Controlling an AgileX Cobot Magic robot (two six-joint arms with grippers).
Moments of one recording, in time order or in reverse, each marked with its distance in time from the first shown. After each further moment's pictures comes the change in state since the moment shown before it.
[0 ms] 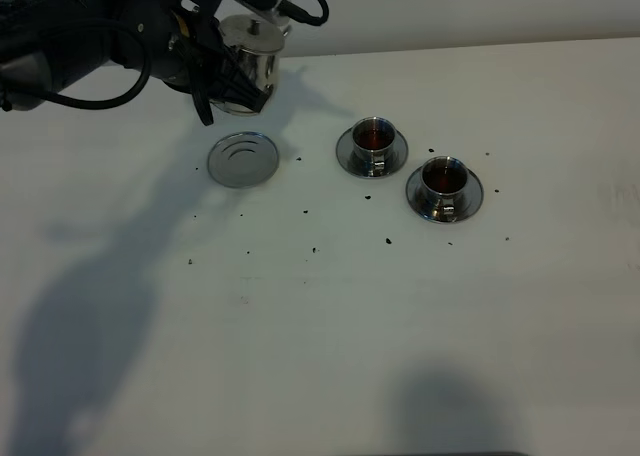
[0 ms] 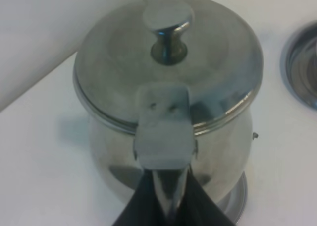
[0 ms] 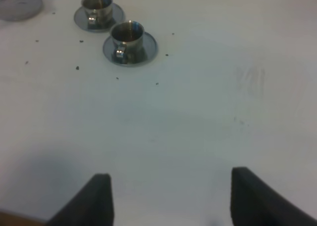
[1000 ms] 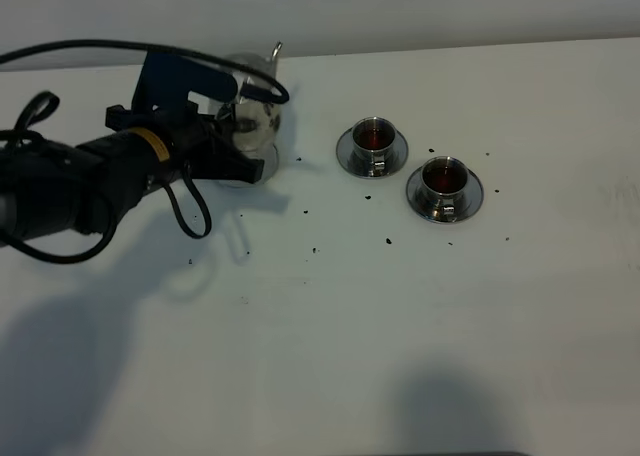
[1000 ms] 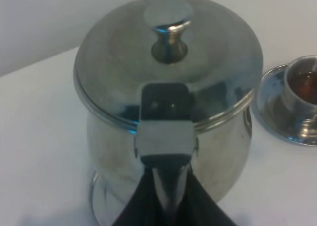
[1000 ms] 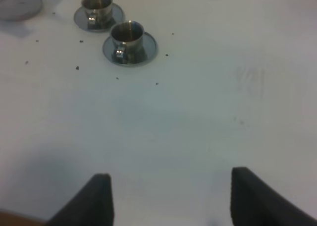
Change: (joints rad) left arm 0.010 -0.154 0.642 -0.019 -0.816 -0.168; right arm 0.000 0.000 0.000 0.000 0.000 0.000
